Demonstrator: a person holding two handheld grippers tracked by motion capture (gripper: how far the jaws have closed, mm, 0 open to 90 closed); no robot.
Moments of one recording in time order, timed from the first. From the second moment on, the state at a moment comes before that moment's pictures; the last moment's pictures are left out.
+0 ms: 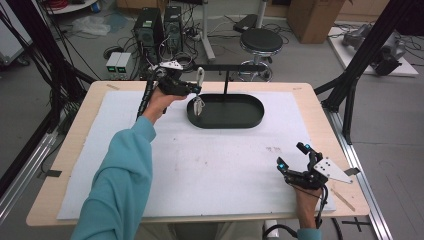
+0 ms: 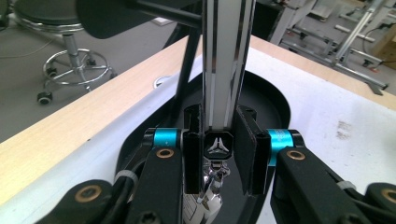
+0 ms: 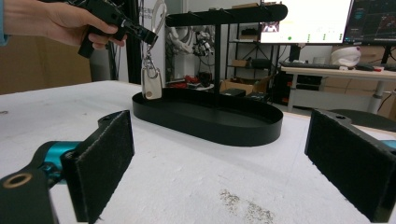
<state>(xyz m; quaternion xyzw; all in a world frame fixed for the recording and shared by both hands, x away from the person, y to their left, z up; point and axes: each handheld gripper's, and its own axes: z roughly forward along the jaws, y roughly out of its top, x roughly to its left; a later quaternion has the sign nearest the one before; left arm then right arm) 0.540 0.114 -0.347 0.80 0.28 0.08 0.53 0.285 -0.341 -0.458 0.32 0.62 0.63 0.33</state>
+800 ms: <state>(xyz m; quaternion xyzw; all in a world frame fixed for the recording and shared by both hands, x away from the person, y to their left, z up) 0.546 0.117 -0.350 0.77 0.33 0.09 0.53 0.284 -0.341 -0.458 0.32 0.63 0.63 0.33</state>
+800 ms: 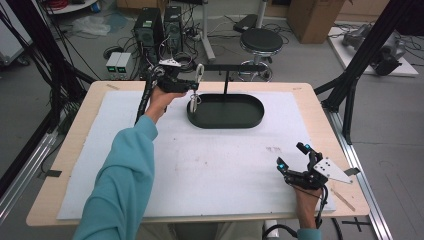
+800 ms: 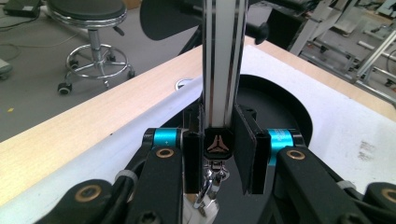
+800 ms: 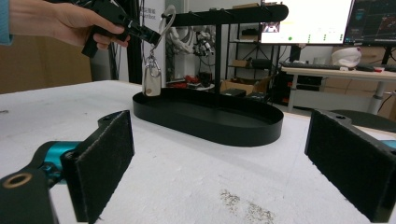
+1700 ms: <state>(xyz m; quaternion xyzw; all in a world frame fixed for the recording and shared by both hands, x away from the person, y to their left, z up) 0.546 0.108 -0.358 0.78 0.34 0.13 0.50 0.283 -0.341 -0.458 0.32 0.62 0.63 0.33</state>
